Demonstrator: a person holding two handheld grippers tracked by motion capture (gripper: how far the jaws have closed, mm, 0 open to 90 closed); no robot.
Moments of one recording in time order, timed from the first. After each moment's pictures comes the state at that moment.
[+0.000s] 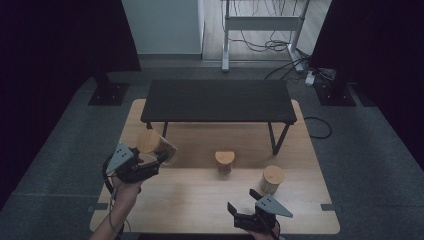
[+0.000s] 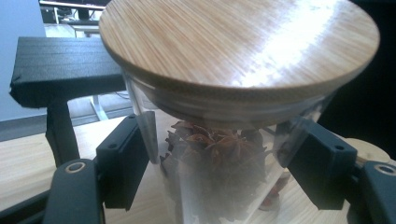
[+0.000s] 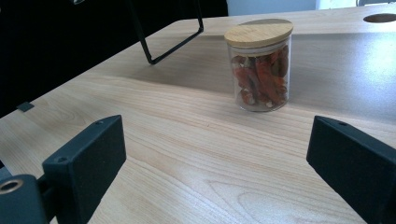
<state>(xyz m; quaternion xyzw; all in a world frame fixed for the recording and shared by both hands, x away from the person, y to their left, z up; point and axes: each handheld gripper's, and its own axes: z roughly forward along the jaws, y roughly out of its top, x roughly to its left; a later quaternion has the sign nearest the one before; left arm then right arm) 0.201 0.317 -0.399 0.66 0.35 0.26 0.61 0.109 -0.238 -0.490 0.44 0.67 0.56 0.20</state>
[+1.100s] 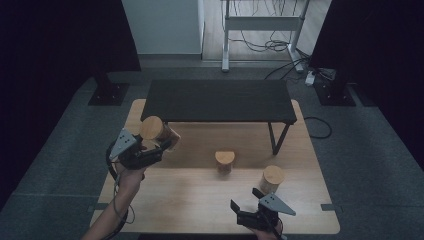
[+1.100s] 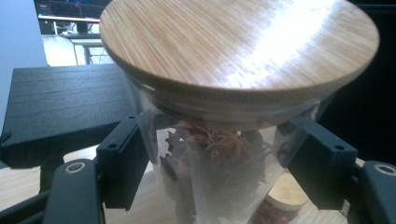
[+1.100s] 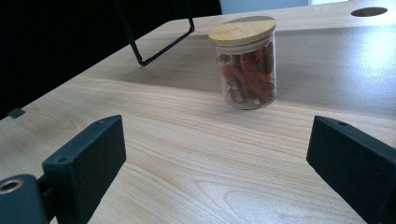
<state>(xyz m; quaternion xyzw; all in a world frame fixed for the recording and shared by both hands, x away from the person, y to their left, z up) 0.228 0.310 -0.384 0.66 0.34 0.27 0.62 0.112 -0.243 -0.492 0.46 0.66 0.56 0.20</state>
